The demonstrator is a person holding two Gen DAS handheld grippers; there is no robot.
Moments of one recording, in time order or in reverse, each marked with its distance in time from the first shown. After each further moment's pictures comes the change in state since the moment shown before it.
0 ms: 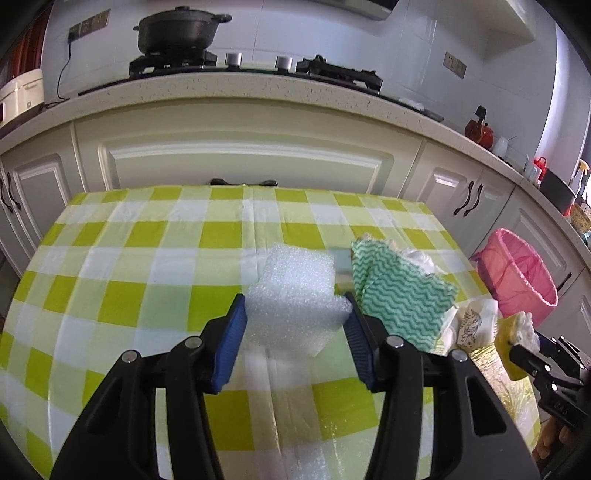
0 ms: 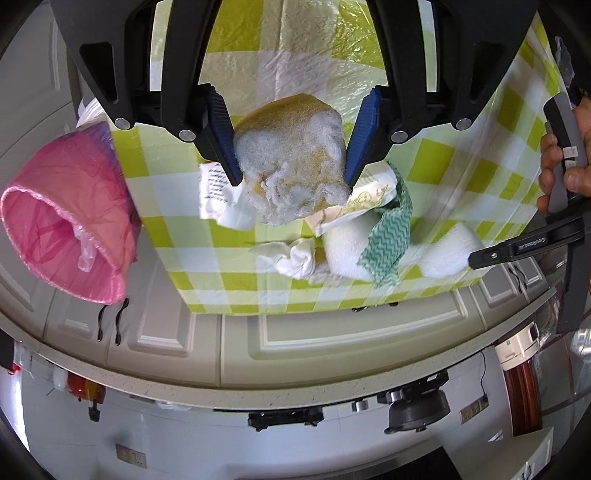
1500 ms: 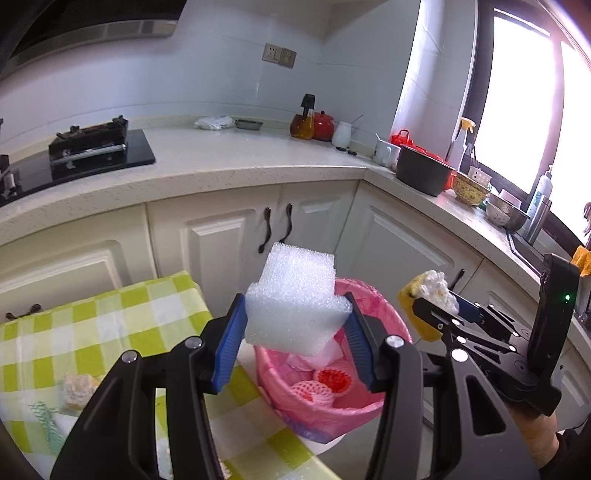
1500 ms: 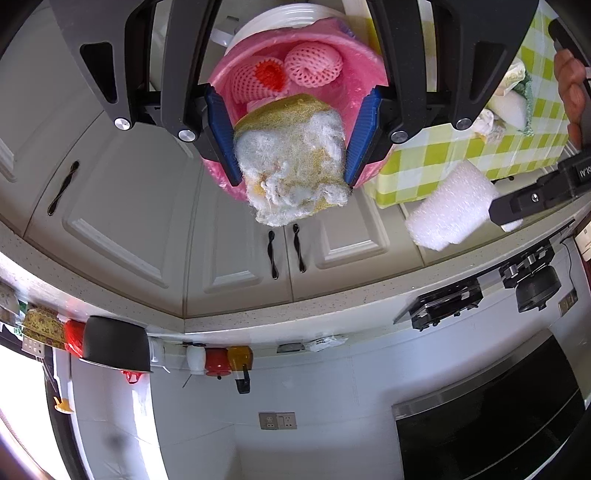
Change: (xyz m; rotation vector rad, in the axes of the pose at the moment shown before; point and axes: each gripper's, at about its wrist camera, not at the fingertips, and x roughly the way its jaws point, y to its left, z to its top) left arm 0.040 -0.378 0.101 0.278 -0.031 -0.430; right arm -0.076 -0.277 0.086 0.239 -0.211 -0.273
